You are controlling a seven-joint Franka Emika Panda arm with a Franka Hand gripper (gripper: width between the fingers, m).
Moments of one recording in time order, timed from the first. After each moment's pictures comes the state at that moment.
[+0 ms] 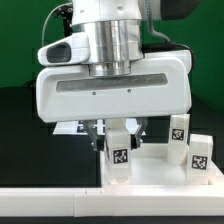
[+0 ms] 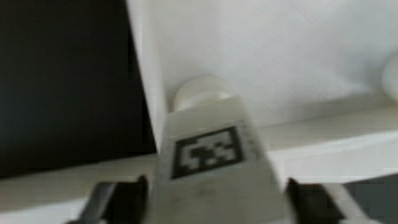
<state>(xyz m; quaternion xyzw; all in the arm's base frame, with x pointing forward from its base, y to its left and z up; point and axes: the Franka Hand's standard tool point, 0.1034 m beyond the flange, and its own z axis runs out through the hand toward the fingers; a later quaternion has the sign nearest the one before) 0.636 -0.007 0.076 -0.99 0.11 -0.05 0.06</state>
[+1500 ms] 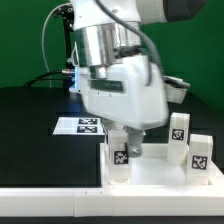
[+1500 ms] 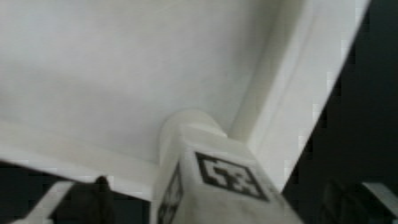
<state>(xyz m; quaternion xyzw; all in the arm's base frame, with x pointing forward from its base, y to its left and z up) 0.632 0.005 0.072 -0.86 0.50 -0.03 0.09</state>
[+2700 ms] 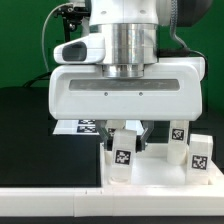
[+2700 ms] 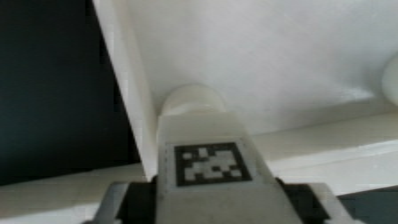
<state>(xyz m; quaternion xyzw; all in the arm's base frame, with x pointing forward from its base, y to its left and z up) 0.634 0.004 0.073 -0.99 0.13 -0.05 0.02</state>
